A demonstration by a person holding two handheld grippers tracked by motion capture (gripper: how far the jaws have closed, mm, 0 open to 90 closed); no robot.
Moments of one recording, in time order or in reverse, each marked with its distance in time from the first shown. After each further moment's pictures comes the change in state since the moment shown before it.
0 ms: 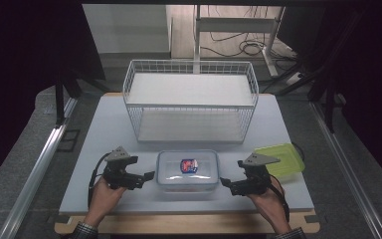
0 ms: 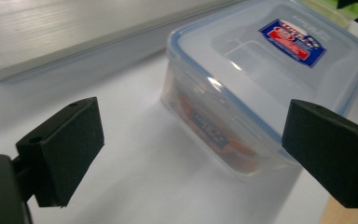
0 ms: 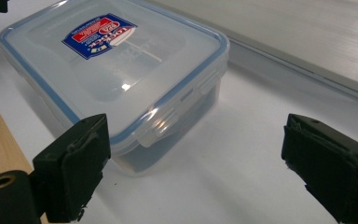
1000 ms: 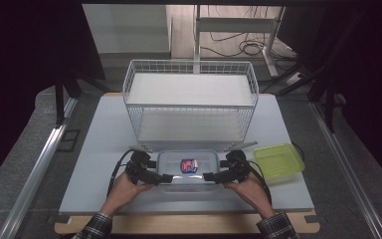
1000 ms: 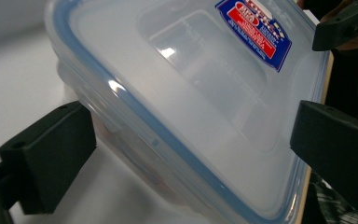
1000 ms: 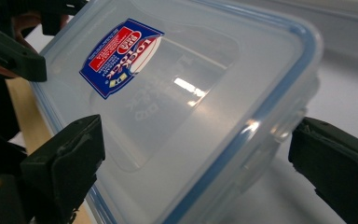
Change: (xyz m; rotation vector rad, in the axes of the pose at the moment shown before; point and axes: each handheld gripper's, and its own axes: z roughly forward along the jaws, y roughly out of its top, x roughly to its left) left arm -0.002 0.017 0.055 0.190 -0.263 -0.106; right arm -0.004 0.025 0.059 0.164 0.232 0.223
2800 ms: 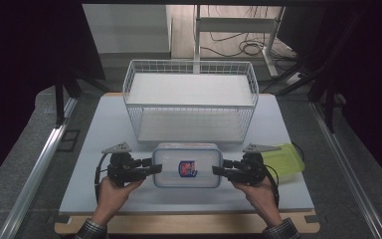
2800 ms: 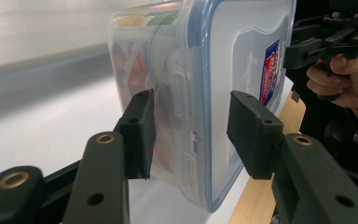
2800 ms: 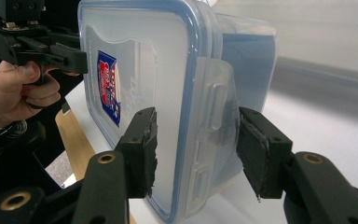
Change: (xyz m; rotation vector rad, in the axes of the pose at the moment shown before) left arm -0.034 -0.005 -0.060 -0.263 0.055 0.025; right arm 0.018 -0.007 -0.055 -0.237 0.054 -0.017
